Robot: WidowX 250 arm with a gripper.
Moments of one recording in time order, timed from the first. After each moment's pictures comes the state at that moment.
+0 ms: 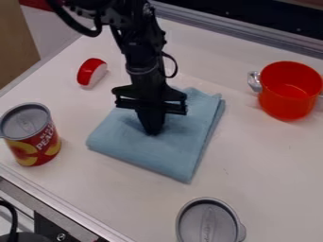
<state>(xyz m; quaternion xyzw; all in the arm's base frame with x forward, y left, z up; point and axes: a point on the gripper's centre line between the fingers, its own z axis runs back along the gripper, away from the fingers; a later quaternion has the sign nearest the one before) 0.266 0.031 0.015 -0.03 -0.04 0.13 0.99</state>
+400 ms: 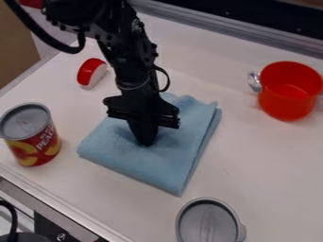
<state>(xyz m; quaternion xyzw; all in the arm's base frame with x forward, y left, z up) 0.243 0.029 0.012 -0.03 -0.05 0.11 0.99</state>
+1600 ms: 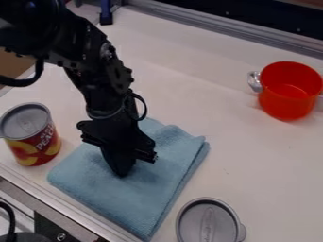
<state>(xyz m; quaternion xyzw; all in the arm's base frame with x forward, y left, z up) 0.191 0.033 0.018 -0.02 -0.04 0.07 1.00</state>
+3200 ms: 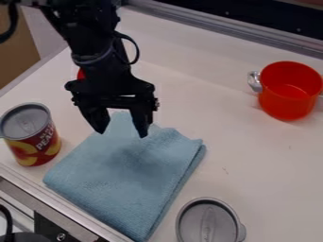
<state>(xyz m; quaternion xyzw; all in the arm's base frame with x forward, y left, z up) 0.213 0.024 0.075 -0.06 -0.06 0.13 0.99</state>
